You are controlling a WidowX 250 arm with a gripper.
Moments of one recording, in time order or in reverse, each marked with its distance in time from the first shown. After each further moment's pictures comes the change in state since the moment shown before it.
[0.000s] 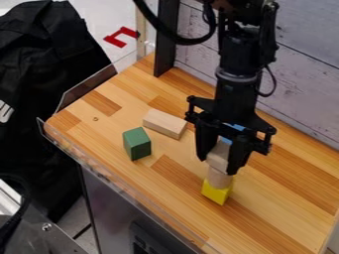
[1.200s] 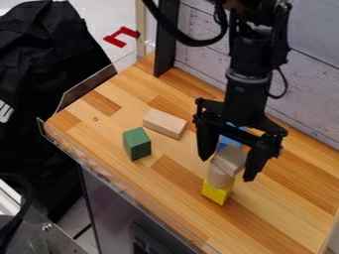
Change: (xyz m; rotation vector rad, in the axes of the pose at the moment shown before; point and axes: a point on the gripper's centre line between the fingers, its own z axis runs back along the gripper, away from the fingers) arm -0.001 -0.005 0.006 -0.012 0.007 0.034
